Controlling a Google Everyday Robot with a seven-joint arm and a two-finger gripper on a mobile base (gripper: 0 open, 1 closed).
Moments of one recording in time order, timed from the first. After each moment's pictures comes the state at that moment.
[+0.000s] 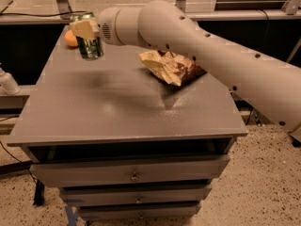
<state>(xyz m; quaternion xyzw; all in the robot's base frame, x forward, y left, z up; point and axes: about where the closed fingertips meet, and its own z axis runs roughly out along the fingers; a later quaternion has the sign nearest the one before) 0.676 0.161 0.984 -0.33 0.70 0.32 0.55</state>
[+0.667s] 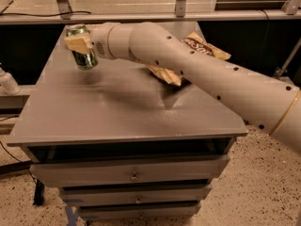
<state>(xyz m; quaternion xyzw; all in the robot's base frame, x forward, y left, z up) 0.682 0.189 0.945 -0.37 0.67 0.31 0.57</state>
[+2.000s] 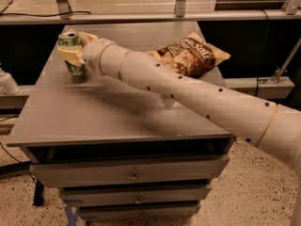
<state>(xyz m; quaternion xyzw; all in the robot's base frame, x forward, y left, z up) 0.675 0.215 0.922 -0.35 0.62 0.31 0.63</state>
